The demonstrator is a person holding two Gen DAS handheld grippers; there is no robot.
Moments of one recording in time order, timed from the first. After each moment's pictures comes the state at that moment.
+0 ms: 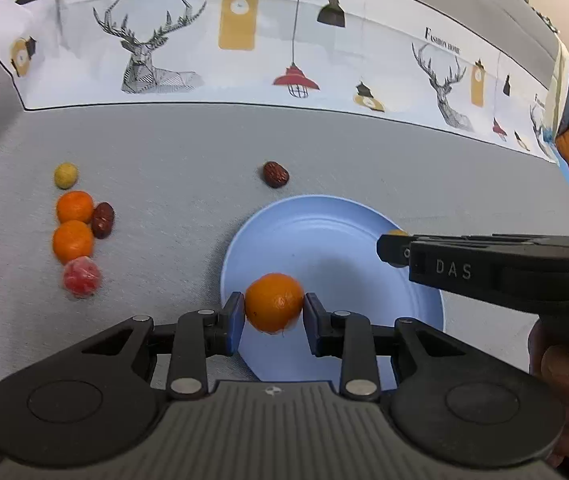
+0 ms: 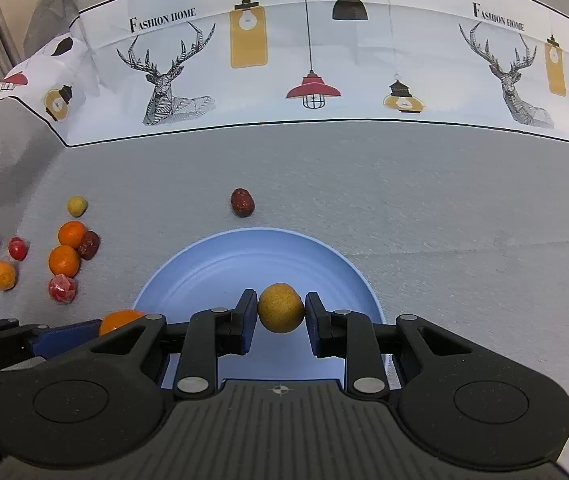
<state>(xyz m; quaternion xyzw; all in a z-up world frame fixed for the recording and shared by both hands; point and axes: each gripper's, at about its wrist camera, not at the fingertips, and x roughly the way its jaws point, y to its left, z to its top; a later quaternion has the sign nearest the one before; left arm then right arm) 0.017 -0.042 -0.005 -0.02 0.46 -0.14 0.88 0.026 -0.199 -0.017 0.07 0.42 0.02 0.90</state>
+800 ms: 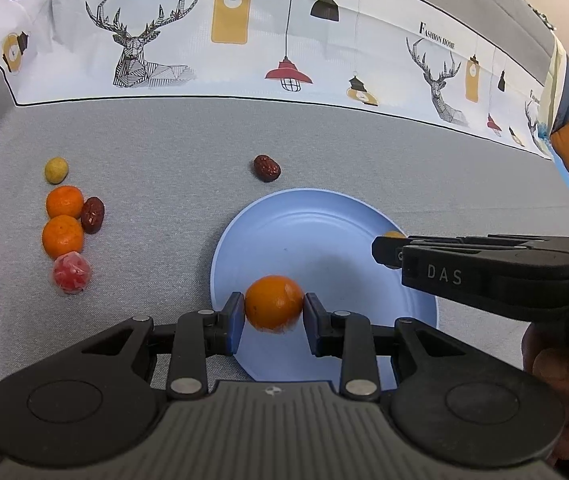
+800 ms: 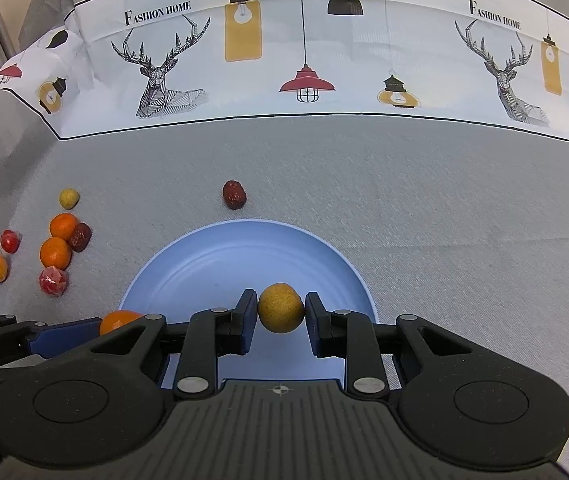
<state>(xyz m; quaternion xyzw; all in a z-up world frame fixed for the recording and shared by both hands) 0.017 -0.043 -0.007 -0.02 0.47 -0.15 0.87 0.025 -0.198 -0.022 0.06 0.43 0.02 0.90</state>
